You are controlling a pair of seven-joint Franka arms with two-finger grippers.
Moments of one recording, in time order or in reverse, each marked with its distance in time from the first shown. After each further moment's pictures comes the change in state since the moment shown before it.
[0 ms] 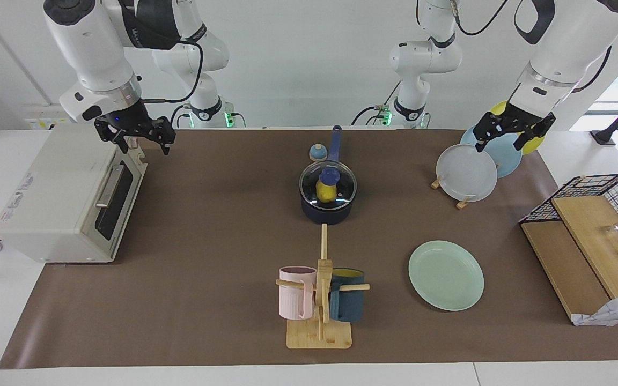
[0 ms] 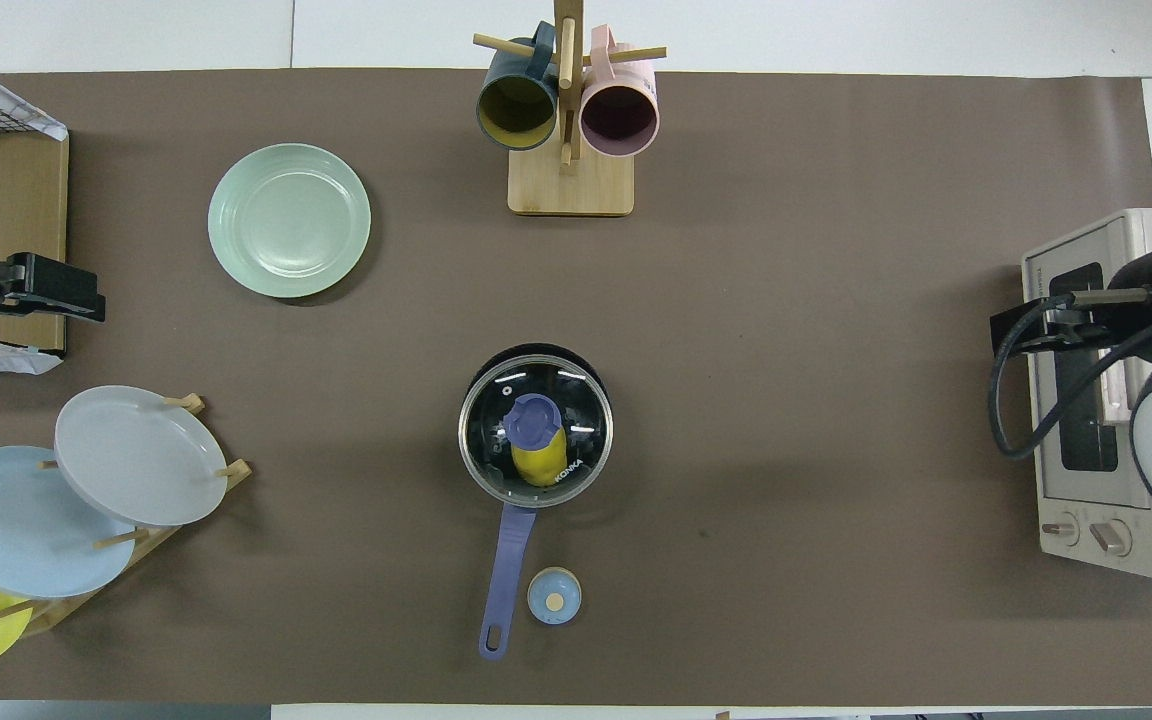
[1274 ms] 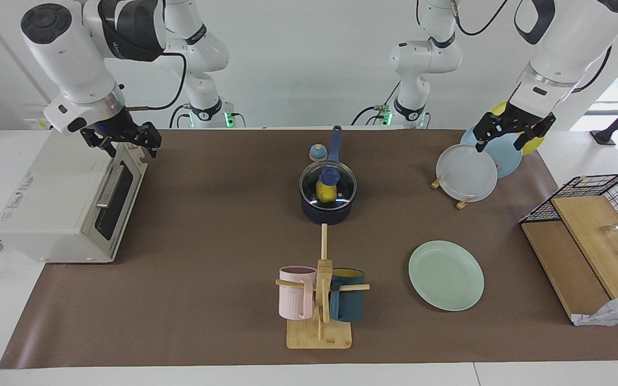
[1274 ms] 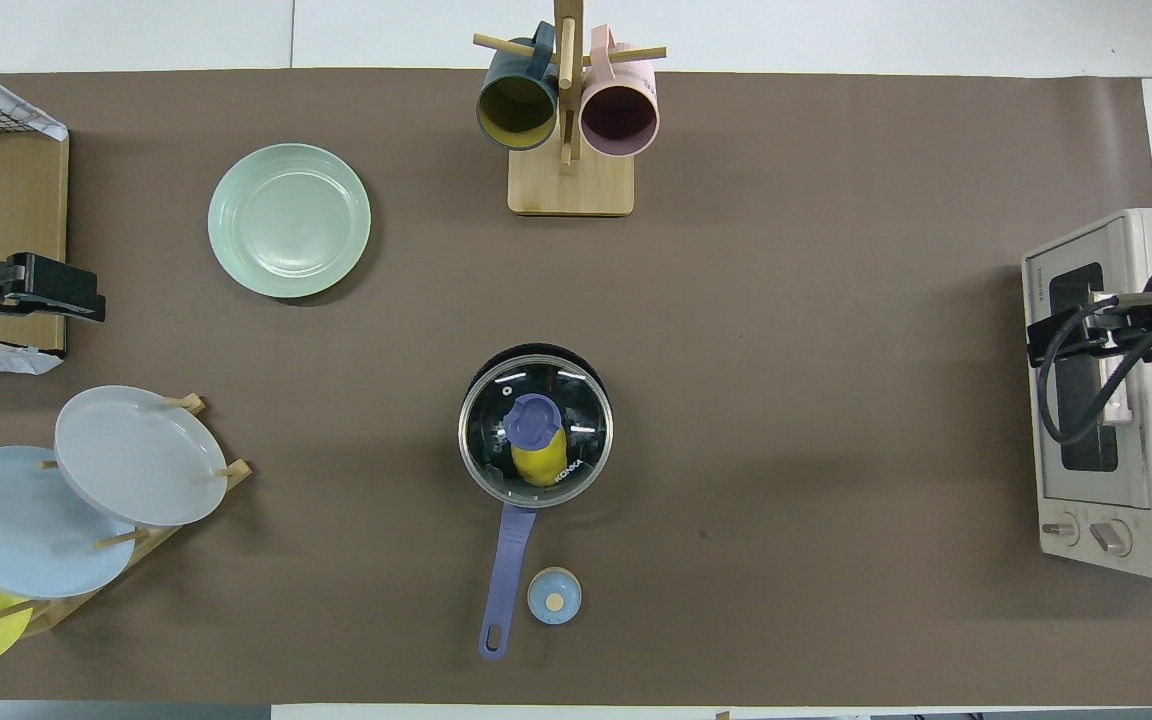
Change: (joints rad) left arm 0.000 0.000 0.000 0.000 0.000 0.000 0.000; right arm -0.047 0.015 -0.004 -0.003 0.000 -0.033 -0.072
